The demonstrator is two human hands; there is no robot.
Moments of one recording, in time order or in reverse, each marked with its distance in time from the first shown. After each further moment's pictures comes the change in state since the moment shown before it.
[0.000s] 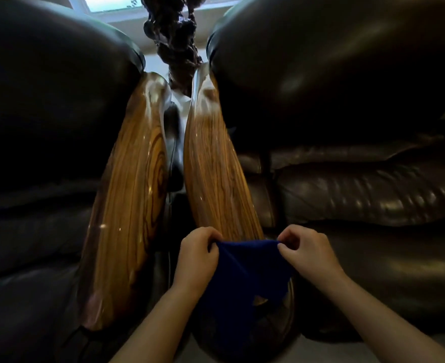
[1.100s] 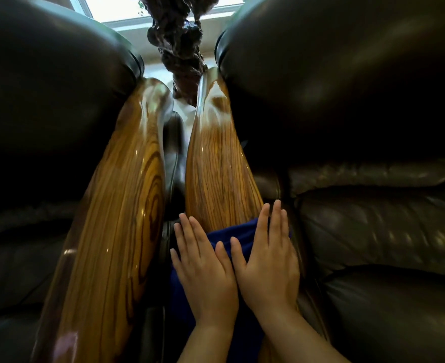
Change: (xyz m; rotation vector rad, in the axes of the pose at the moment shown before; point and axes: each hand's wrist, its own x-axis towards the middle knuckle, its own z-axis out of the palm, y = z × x) left_hand 0.091 -0.037 0.058 0.242 0.494 -0.040; right_hand 0.108 -0.045 0.119 -0.278 0.392 -0.063
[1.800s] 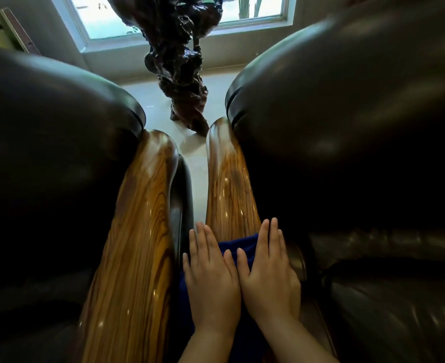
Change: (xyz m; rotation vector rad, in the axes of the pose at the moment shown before) left_hand 0.191 0.031 0.008 0.020 -0.210 0.054; right_hand 0.171 -0.063 0.019 -0.007 -0.065 0.051
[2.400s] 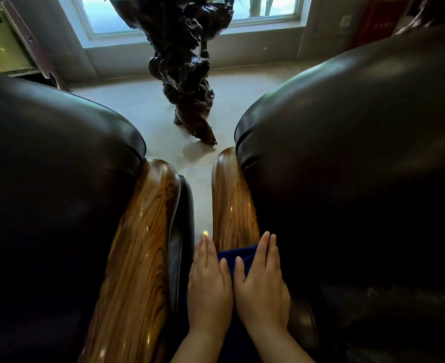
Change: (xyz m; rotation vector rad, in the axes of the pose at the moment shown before) left_hand 0.116 0.010 0.009 -0.226 -0.146 -0.095; right_hand 0.106 -0.035 0.008 0.018 -0.047 0.096
